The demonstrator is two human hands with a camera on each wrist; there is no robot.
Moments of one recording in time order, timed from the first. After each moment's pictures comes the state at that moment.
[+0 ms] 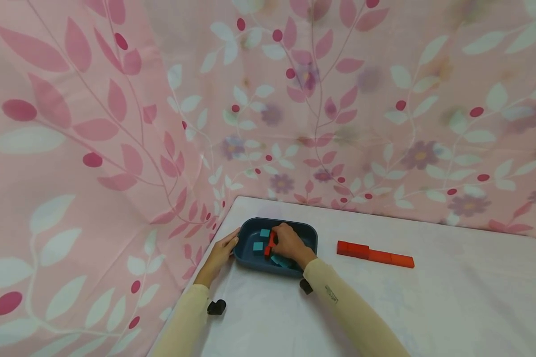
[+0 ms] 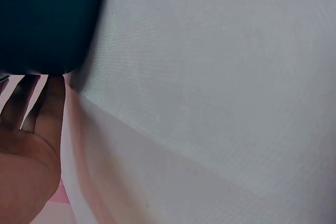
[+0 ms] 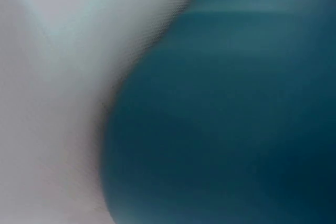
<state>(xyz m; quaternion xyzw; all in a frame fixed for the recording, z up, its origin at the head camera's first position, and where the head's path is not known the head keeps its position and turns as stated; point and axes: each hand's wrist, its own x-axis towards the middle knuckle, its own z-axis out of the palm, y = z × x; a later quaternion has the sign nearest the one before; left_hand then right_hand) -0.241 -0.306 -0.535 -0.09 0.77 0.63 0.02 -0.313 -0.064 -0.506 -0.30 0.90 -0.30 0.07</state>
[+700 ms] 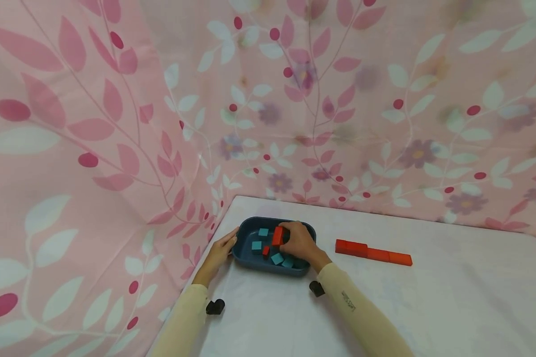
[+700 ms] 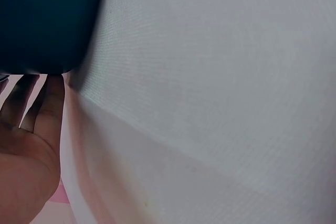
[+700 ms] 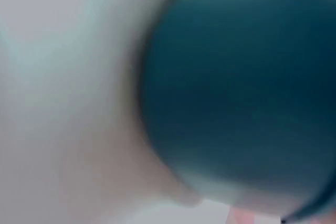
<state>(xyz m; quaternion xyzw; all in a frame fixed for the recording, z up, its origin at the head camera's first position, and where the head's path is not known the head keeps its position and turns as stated) -0.242 -0.307 -0.534 -0.08 0.78 0.62 0.01 -0.312 -0.029 -0.506 -0.27 0.89 -0.37 0.05</state>
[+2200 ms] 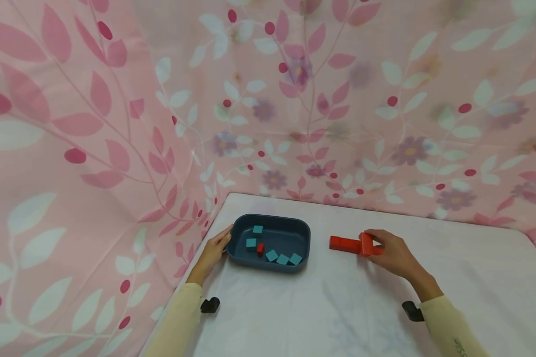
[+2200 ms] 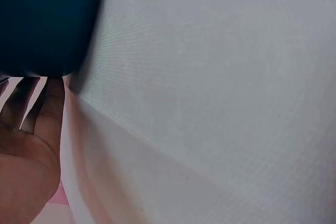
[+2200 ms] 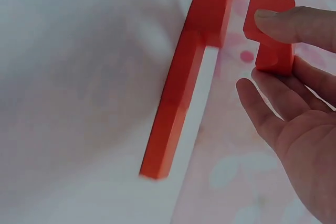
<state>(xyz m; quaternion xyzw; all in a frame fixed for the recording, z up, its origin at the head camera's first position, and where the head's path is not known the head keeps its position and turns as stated) -0.242 -0.306 -0.535 -0.08 0.77 0.63 0.02 -0.269 0.211 -0.493 -0.19 0.92 -0.35 0.00</state>
